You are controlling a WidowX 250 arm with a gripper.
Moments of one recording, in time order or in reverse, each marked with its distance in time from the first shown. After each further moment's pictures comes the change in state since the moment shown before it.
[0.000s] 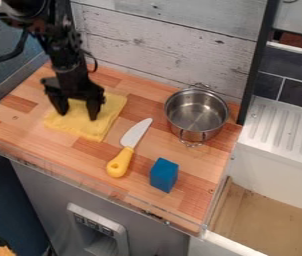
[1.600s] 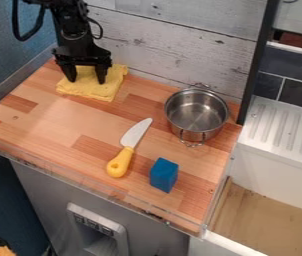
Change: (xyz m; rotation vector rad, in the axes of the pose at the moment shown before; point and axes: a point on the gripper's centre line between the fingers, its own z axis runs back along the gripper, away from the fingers) arm 0.076 0.014 -0.004 -0.006 -0.079 0.111
